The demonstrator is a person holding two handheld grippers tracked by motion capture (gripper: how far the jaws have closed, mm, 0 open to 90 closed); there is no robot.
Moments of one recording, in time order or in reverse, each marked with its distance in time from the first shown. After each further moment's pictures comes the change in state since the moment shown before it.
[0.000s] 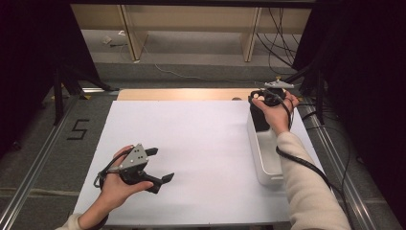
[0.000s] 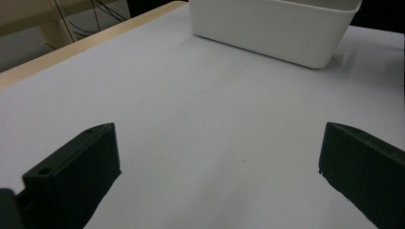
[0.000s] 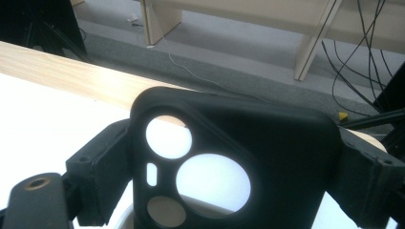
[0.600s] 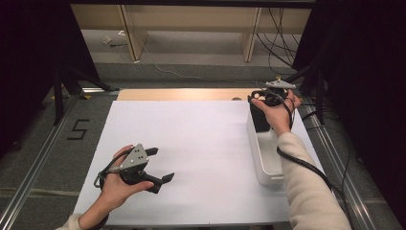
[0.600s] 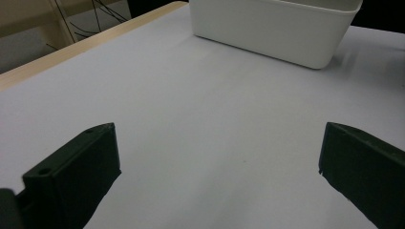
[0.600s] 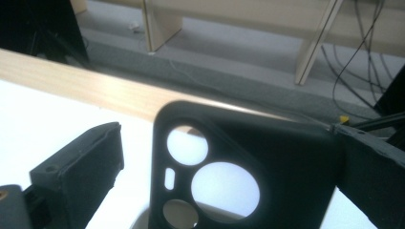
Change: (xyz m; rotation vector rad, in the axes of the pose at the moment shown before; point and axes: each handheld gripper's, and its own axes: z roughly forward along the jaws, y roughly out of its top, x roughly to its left) left arm 0.000 0.001 0.000 0.000 0.005 0.003; right arm 0.002 0.003 -0.007 -0.033 0.003 0.014
